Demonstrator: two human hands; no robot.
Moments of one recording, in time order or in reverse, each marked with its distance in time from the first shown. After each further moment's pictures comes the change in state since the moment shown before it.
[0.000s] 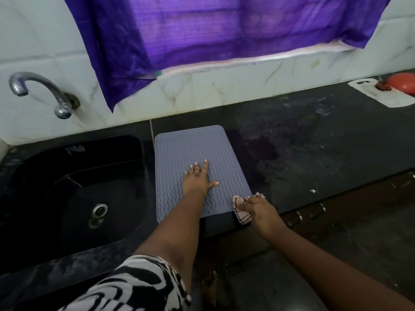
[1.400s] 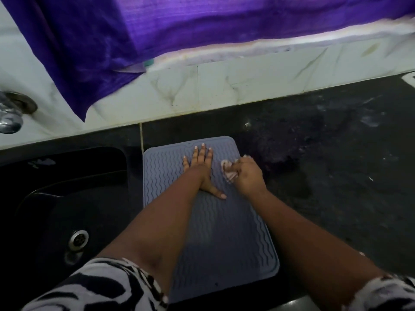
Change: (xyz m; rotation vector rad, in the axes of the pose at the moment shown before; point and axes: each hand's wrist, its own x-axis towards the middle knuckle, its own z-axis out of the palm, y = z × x) left_hand 0.180 -0.019 -0.056 0.135 -0.337 0.079; right_hand 0.267 -0.003 -0.044 0.212 0.235 0.022
